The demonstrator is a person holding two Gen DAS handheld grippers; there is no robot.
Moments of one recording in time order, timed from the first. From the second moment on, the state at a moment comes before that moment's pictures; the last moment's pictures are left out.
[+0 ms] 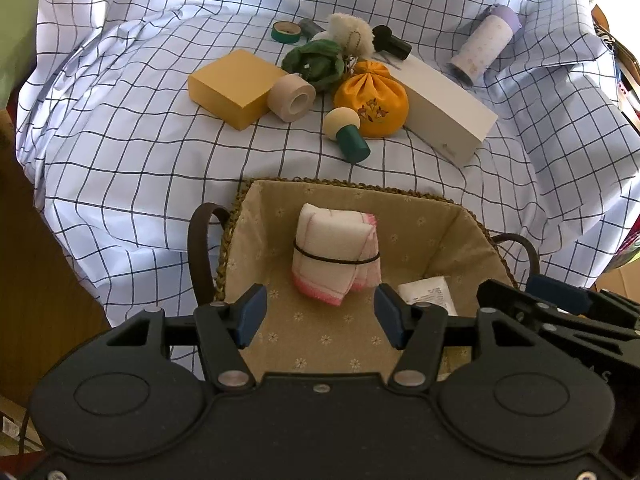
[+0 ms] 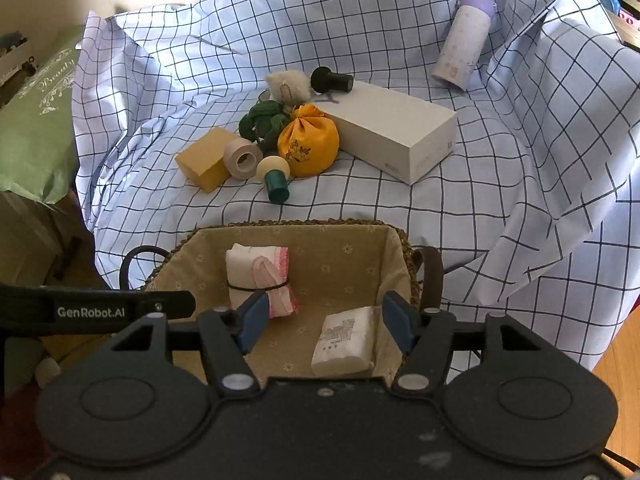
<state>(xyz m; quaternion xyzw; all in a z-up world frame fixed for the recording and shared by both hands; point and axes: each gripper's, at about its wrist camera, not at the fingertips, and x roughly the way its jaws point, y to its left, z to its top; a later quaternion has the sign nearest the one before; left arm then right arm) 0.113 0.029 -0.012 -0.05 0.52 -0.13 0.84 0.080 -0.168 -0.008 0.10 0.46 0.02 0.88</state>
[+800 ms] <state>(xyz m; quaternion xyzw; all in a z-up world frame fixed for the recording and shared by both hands) 0.140 0.035 -0.004 -0.03 0.51 -0.11 0.85 0.118 -0.167 -0.008 0.12 0.48 0.02 0.87</state>
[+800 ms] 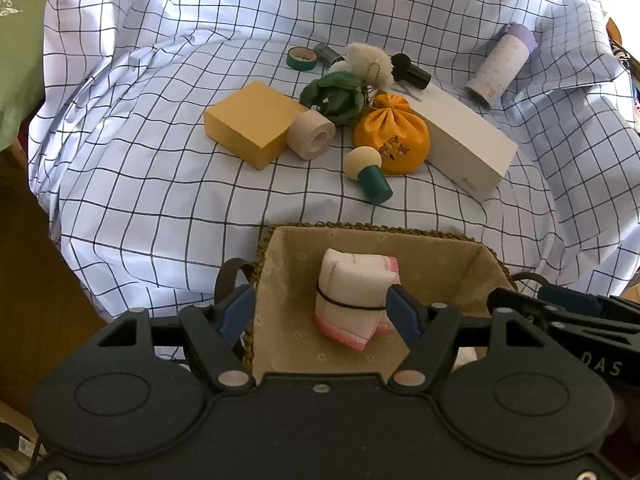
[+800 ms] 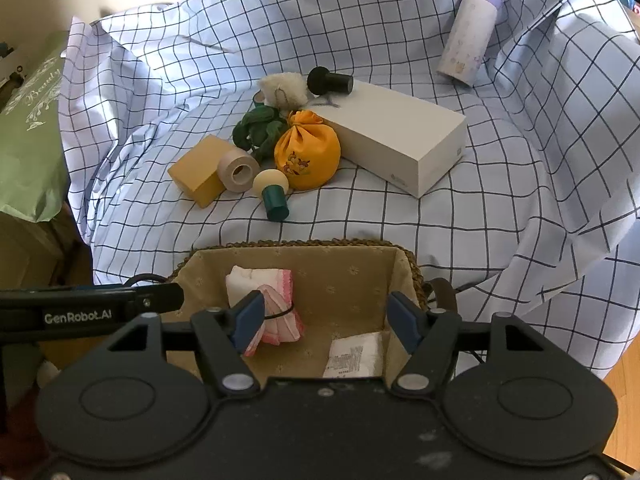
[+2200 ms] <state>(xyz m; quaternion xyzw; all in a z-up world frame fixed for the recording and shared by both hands) 0.259 0.007 -0.020 0.03 0.49 -0.11 0.86 0.410 -0.190 -0.071 0.04 0.38 -0.06 0.92</state>
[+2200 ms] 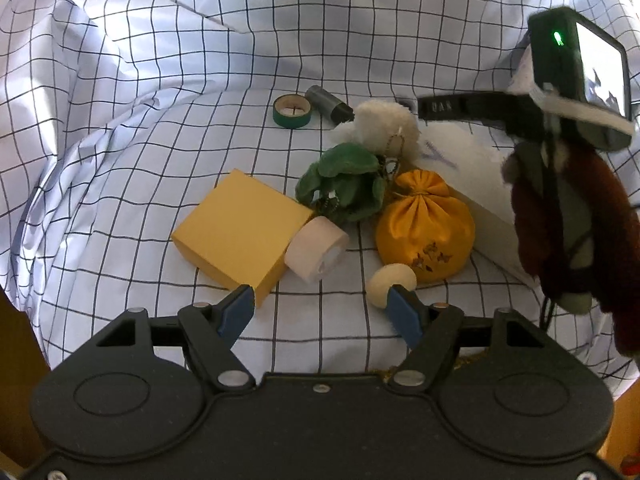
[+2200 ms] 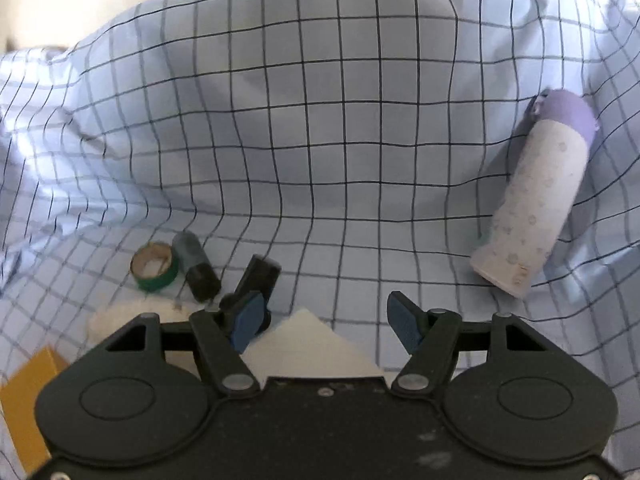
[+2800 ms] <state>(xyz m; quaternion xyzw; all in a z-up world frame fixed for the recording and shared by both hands) 0.344 -0.031 -0.015 0.03 0.45 -0.11 0.89 0.418 -0.226 -0.083 0.19 0.31 -0.09 0.93</state>
